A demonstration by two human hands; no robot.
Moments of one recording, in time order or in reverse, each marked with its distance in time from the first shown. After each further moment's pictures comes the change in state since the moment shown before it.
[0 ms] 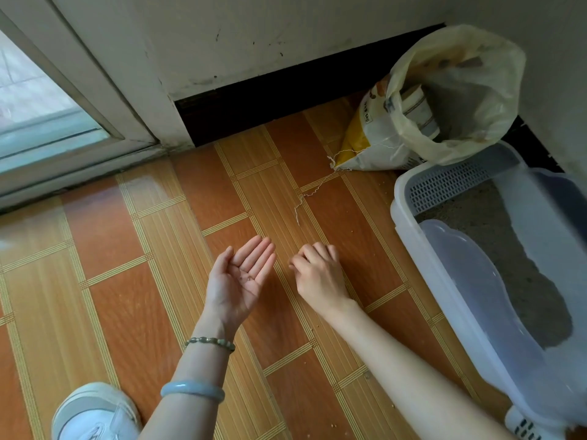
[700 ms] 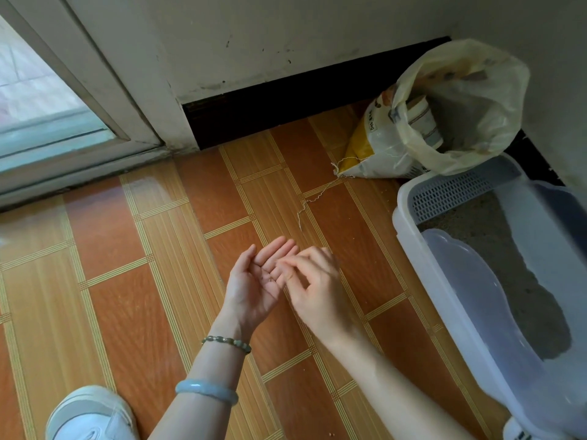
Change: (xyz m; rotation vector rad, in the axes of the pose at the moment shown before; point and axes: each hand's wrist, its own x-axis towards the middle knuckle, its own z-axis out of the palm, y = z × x) left_hand 0.001 -0.012 0.021 0.013 -0.055 -0.104; right_hand -0.002 -0.040 -0.050 0.433 0.240 0.079
